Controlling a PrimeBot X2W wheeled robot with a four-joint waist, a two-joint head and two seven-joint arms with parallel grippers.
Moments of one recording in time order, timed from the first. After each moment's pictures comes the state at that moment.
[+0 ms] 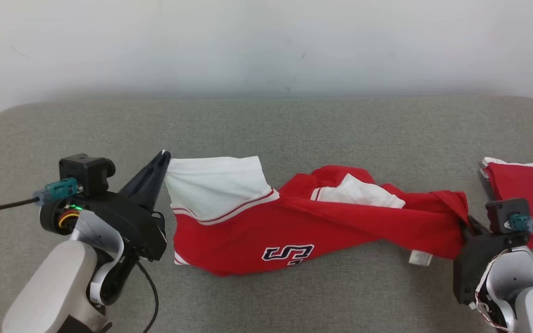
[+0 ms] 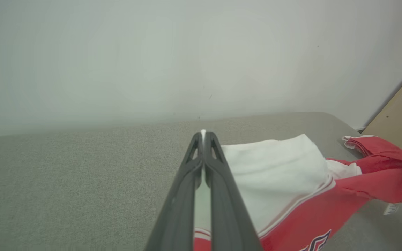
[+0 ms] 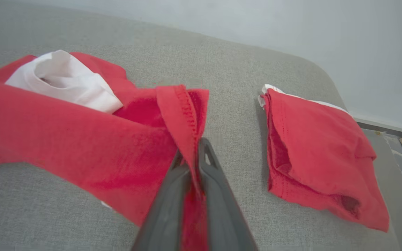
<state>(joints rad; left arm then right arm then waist) -0.57 0.39 -0.46 0.30 -0.74 -0.10 0.08 -0.17 -0.23 -0.08 0.08 0.02 0.13 0.51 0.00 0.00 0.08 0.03</state>
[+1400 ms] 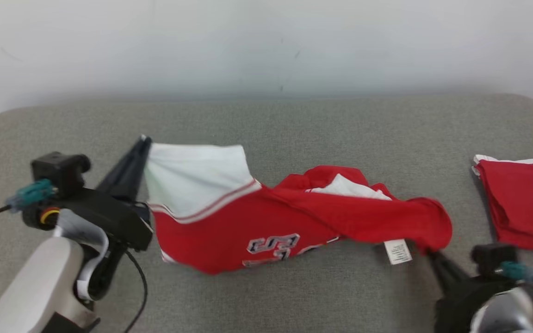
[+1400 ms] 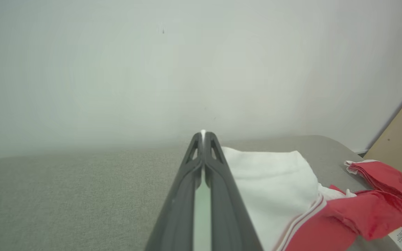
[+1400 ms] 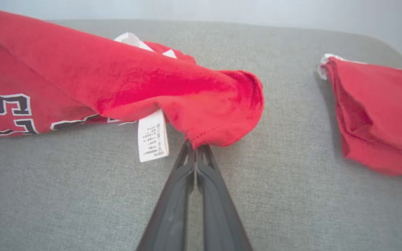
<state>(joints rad) -0.57 0.40 -0.44 0.30 -0.76 -0.09 -0.02 -0.01 -0.21 0.03 0.03 0.21 0.13 0.36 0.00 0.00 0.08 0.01</state>
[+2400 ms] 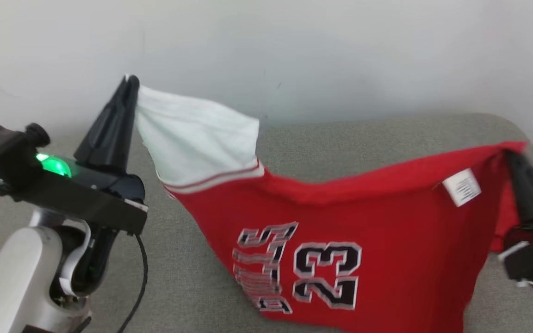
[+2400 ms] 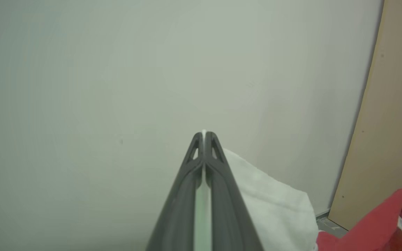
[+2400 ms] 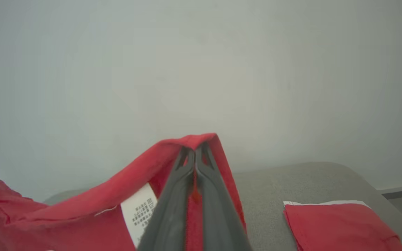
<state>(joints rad) -0.56 0.44 -0.36 -0.08 -0.82 -0.01 -0.02 -0.12 -0.19 -0.22 -0.40 0.49 0.13 0.45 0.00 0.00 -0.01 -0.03</state>
